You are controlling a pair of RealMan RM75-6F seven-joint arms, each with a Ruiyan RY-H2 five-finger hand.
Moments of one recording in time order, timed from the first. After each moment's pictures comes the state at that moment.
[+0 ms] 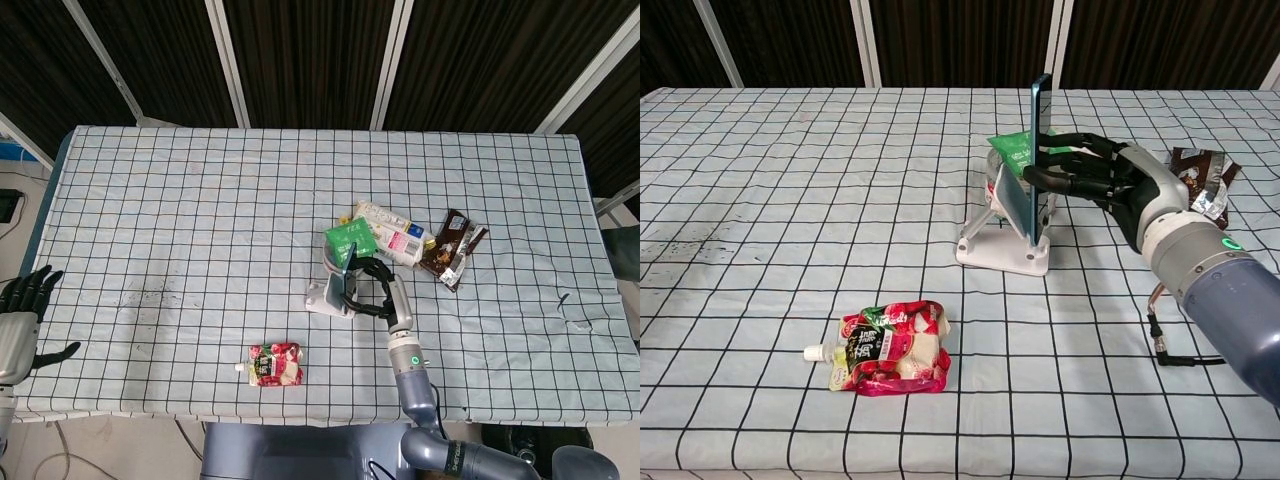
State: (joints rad) left arm -0.12 -1.13 -0.05 -1.65 1.43 1.43 0.06; right arm 0.47 -1.97 0.40 -1.36 -1.16 1.10 0.62
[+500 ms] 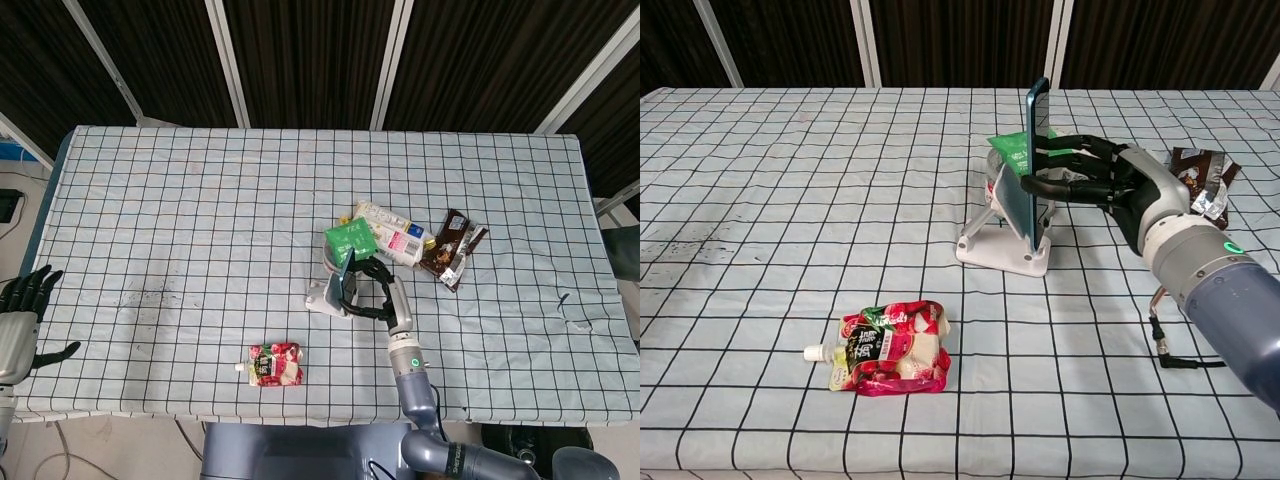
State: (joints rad) left arm -0.12 -1.13 -0.05 -1.65 1.43 1.43 0.06; right arm 0.46 -1.97 0.39 -1.36 -1.17 1.12 0.61
